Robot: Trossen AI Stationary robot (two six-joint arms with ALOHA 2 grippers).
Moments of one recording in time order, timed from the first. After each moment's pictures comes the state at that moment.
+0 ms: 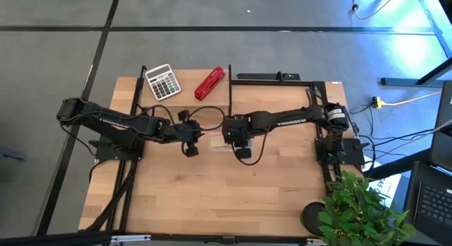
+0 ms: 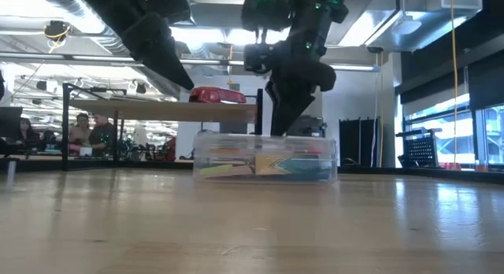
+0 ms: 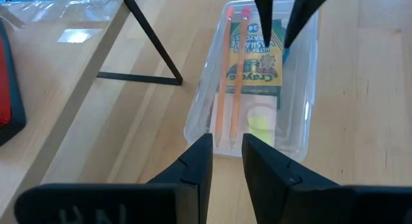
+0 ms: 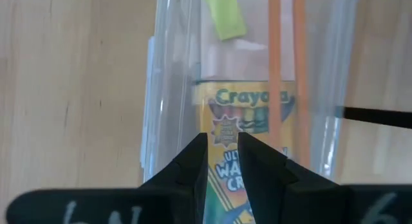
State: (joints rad) left arm -0.11 1.22 0.77 -0.34 -0.46 -0.15; right arm -0.01 1.94 1.48 -0.77 0.08 -0.16
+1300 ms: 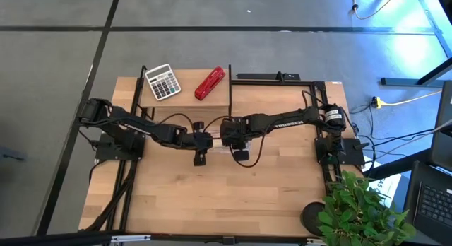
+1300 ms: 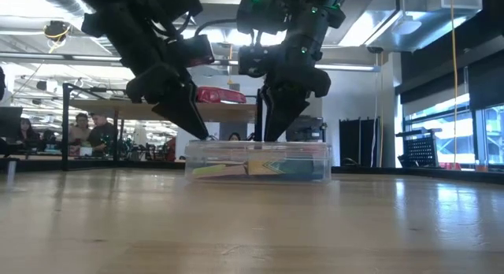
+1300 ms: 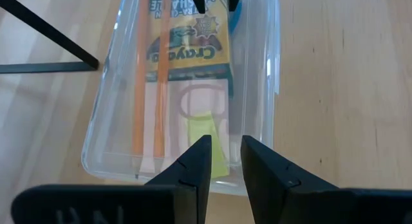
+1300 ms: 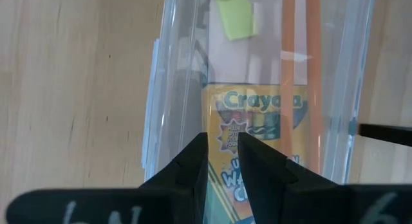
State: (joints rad) left arm -0.10 1.52 0.77 -0.16 -0.29 -0.07; right arm 0.00 1.98 1.48 -0.72 0.07 -0.16
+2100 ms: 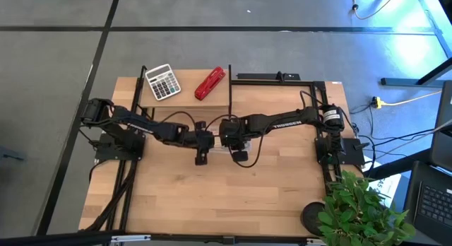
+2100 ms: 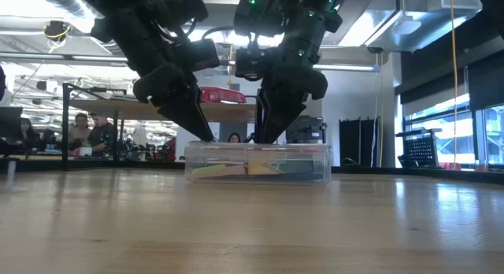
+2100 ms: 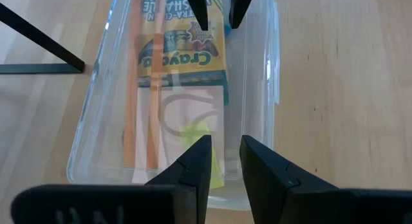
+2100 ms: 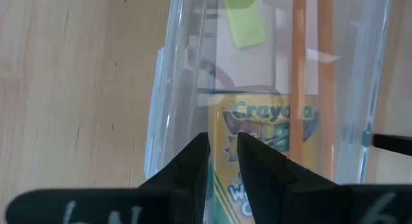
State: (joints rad) left arm -0.06 1.56 0.78 -0.16 -0.22 -0.07; right arm 0.00 2.01 1.48 -0.70 0.04 -0.16
